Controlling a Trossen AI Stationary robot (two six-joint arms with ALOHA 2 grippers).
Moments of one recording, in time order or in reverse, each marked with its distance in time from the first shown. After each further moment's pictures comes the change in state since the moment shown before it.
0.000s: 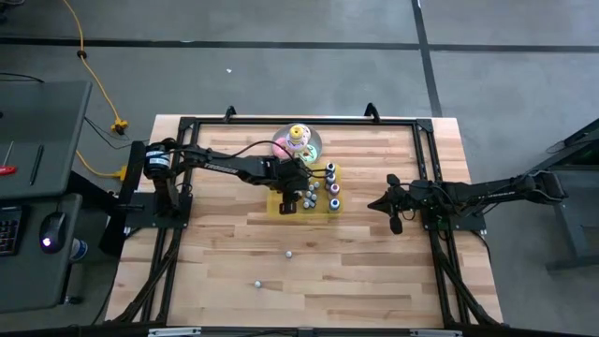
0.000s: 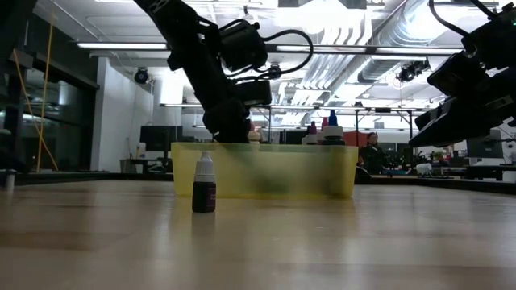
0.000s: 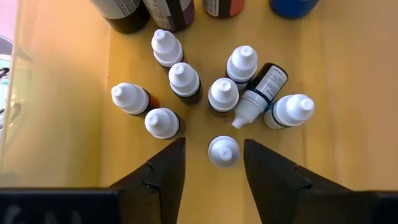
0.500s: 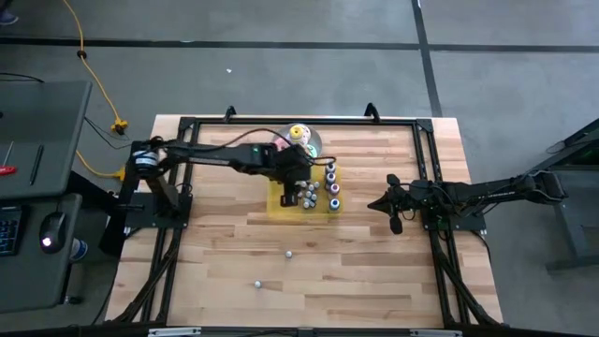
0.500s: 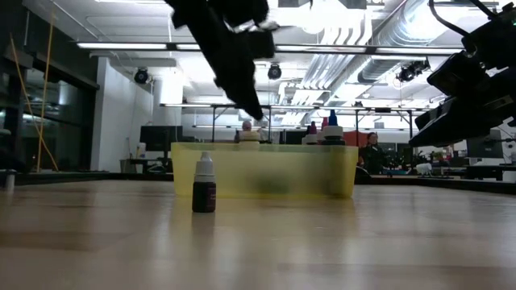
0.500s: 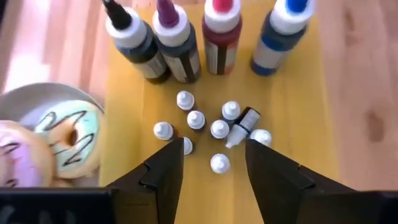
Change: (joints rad) left arm 0.000 -0.095 0.181 -0.226 0.004 0.001; right arm 0.000 0.000 0.000 0.001 0.000 0.000
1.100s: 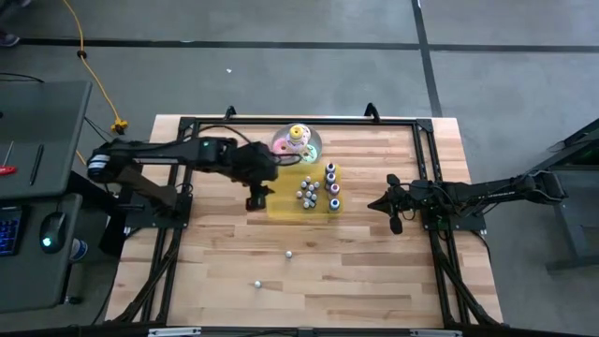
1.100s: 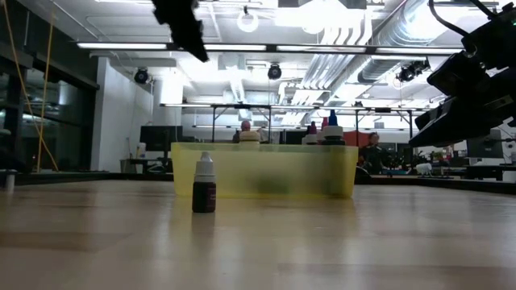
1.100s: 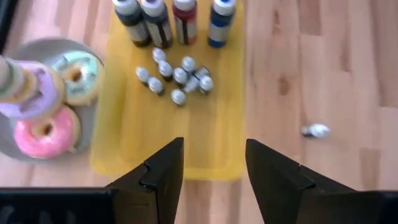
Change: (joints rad) left arm -0.086 -0.359 -0.023 -0.338 0.006 -0.169; right arm 0.000 0.000 0.000 -0.001 0.000 0.000
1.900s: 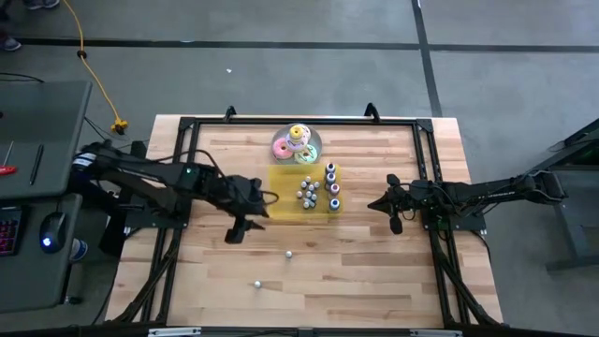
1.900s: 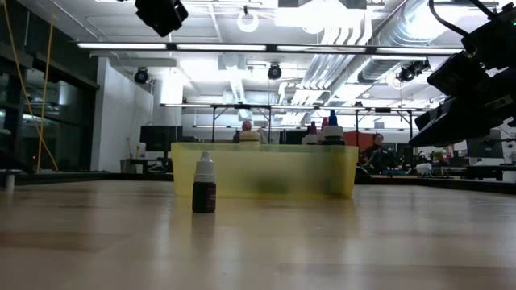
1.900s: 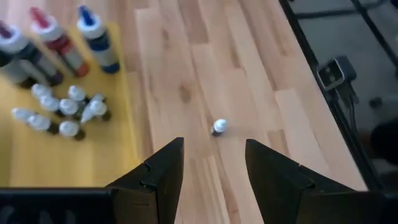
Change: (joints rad) left arm -0.252 -0.170 -0.248 0.258 0.097 -0.037; right arm 0.000 0.000 0.000 -0.001 0.000 0.000
